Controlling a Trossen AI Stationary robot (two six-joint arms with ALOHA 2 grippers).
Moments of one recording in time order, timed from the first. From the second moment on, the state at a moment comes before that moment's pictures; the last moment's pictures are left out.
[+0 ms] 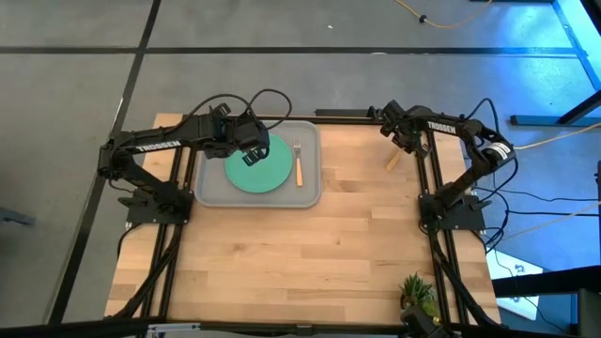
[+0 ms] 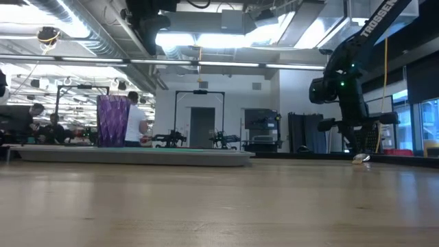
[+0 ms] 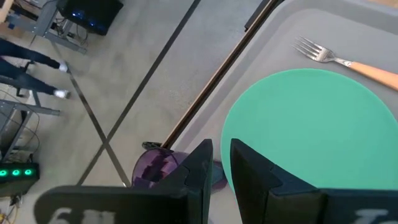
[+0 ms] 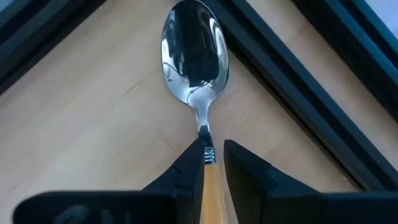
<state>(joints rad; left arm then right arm) 0.20 1.43 1.49 -1.24 -0.74 -0.30 -0.99 1.60 0.87 -0.79 0.32 1.33</state>
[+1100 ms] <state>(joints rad) 0.20 1.43 1.49 -1.24 -0.74 -0.30 -0.99 1.61 0.86 -0.75 0.32 1.30</state>
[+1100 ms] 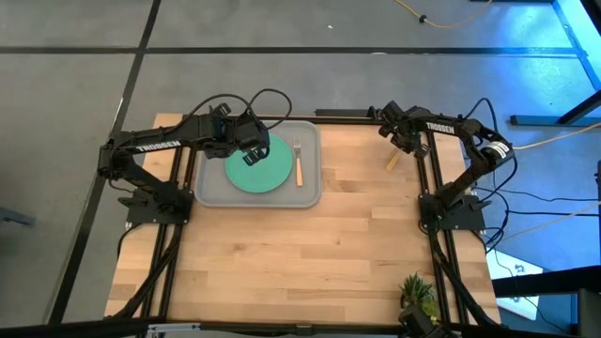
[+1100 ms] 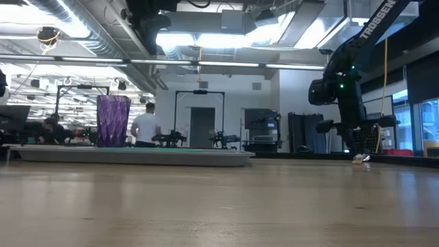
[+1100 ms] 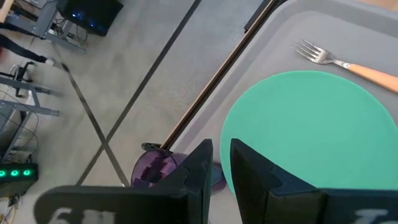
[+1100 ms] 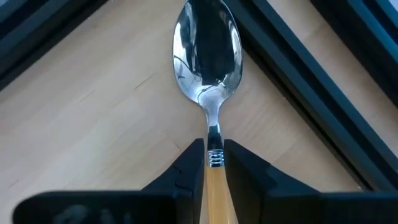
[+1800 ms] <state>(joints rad) 0.20 1.43 1.49 -1.24 -0.74 -0.30 -0.95 1.66 0.86 -0.76 0.35 1.23</state>
